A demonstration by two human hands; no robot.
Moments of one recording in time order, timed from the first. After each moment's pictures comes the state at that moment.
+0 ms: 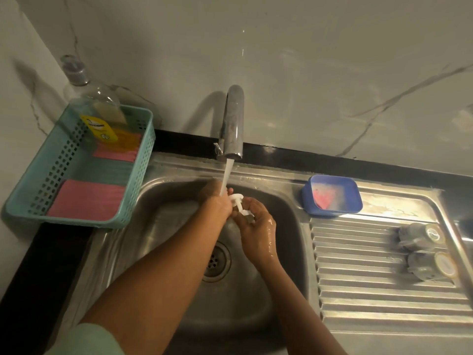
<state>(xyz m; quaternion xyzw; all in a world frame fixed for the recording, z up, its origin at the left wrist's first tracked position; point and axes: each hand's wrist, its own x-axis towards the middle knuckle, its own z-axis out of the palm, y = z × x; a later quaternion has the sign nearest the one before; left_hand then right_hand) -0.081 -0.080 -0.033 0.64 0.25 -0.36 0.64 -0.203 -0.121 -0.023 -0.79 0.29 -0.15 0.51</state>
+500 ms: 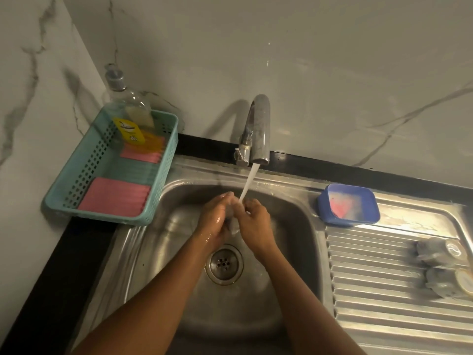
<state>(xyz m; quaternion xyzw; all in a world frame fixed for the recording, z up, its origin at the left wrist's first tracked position) -0.101 -0.015 -0.054 0.50 0.18 -0.36 0.77 -0.167 -0.098 -0.011 -0.74 0.29 -0.03 0.60</state>
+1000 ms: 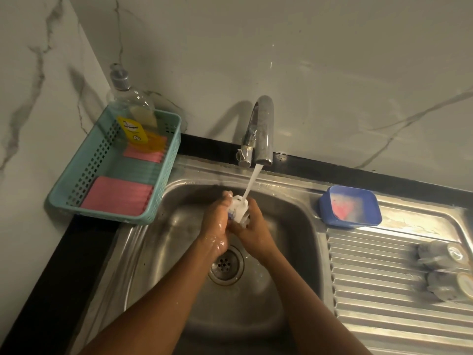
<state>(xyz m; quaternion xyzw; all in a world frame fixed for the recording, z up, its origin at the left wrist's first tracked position) -0.111 -0.017 -0.049 0.52 0.20 -0.34 0.76 -0.176 -0.106 -0.042 -0.78 0.23 0.02 0.58</state>
